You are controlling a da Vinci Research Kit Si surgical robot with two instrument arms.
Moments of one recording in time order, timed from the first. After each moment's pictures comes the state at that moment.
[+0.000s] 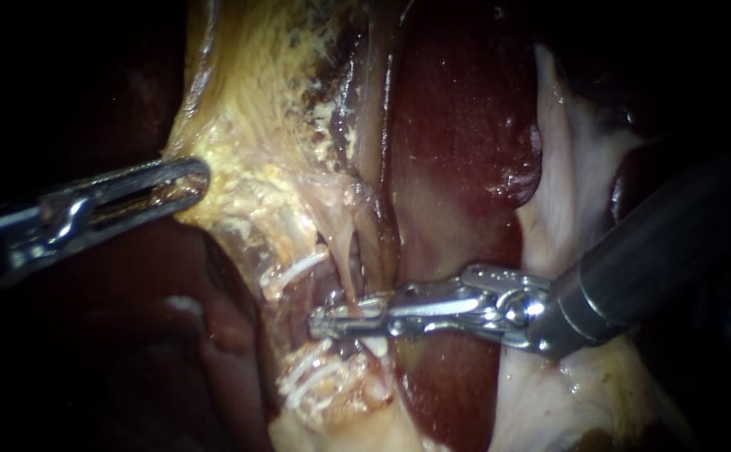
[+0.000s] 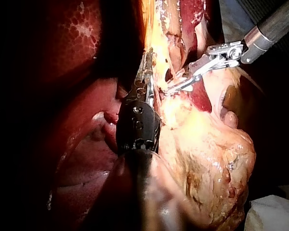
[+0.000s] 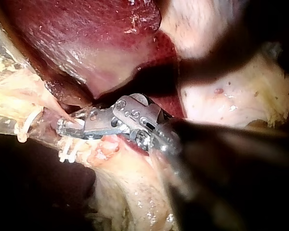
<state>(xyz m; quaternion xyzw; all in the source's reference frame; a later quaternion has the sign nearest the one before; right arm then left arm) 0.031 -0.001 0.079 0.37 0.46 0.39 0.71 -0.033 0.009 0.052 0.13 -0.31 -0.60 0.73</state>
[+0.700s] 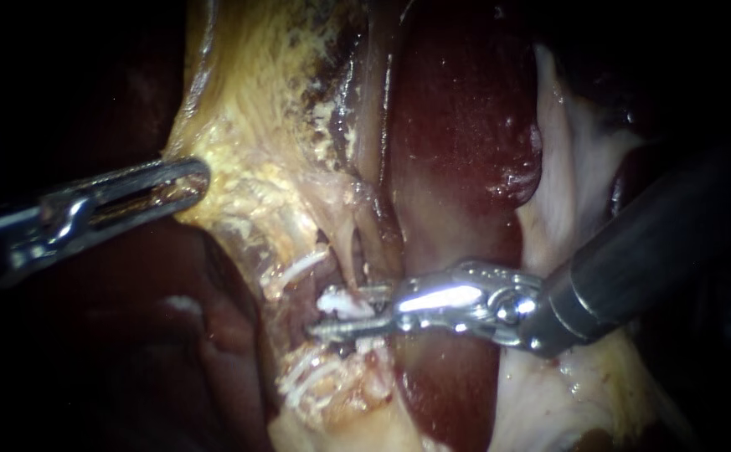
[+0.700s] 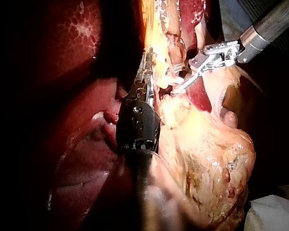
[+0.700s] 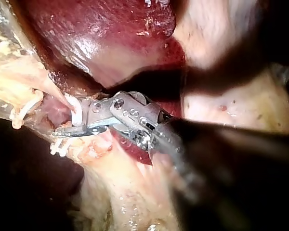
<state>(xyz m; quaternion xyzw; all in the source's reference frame) 0.032 0.000 0.080 0.32 0.49 0.33 0.74 -0.033 0.009 0.052 0.13 -0.31 -0.60 0.73</state>
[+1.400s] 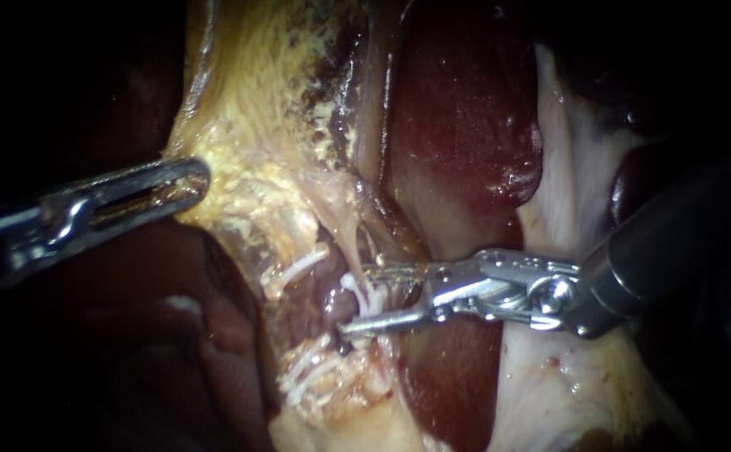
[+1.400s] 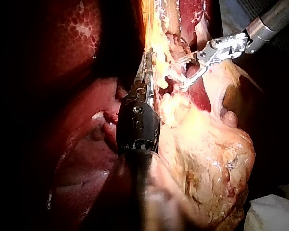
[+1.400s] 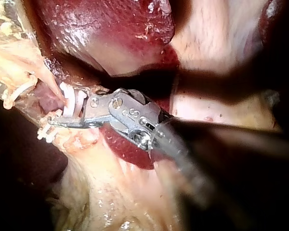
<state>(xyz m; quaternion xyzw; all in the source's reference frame) 0.030 0.000 0.078 0.29 0.52 0.29 0.74 -0.033 0.009 0.052 0.13 -0.31 -0.60 0.73</state>
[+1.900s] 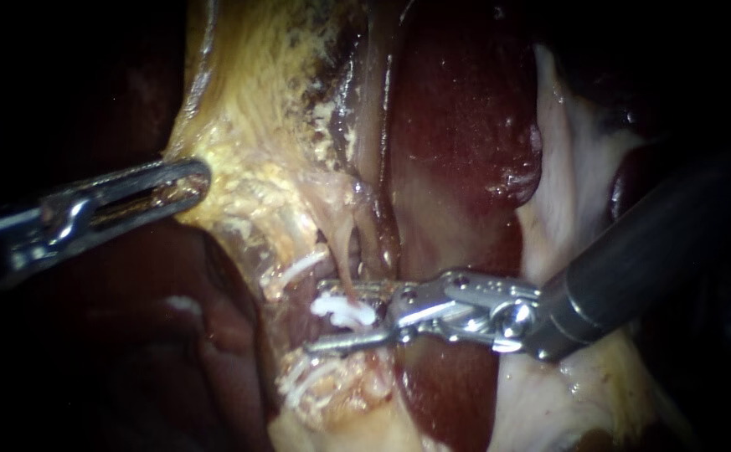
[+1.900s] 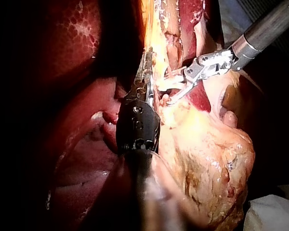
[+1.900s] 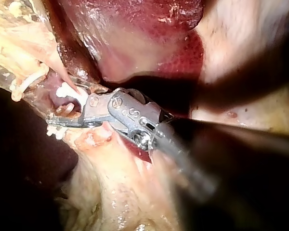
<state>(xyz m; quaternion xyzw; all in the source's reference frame) 0.034 -0.003 0.081 0.32 0.52 0.28 0.74 -0.033 0.009 0.052 0.12 -0.31 -0.60 0.73</state>
